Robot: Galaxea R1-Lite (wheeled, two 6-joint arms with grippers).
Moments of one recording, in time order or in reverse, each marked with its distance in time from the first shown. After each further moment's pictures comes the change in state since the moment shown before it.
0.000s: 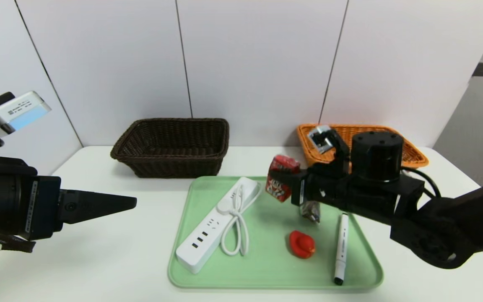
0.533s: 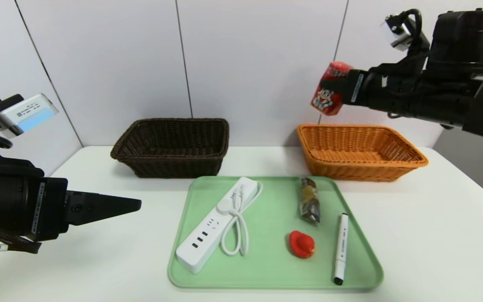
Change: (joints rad) left arm -0.019 0.012 0.000 -0.001 0.000 -0.002; right arm -0.223 -0.155 -0.509 0.532 -0.050 0.041
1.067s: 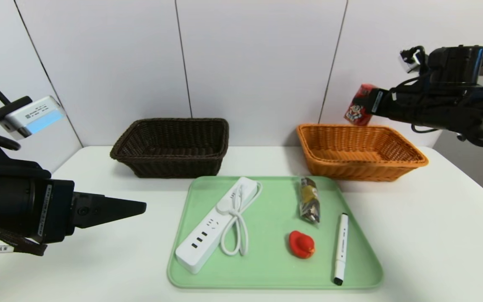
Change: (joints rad) left arm -0.020 0.011 0.000 -0.003 0.000 -0.001; right arm -0.242 0.172 -0.055 0.009 0.006 0.015
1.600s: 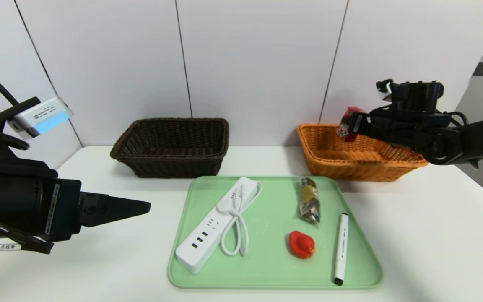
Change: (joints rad) left arm -0.010 0.016 -0.001 -0.009 0.000 -0.001; right arm -0.019 0.195 0.000 -0.167 -0.046 -0.007
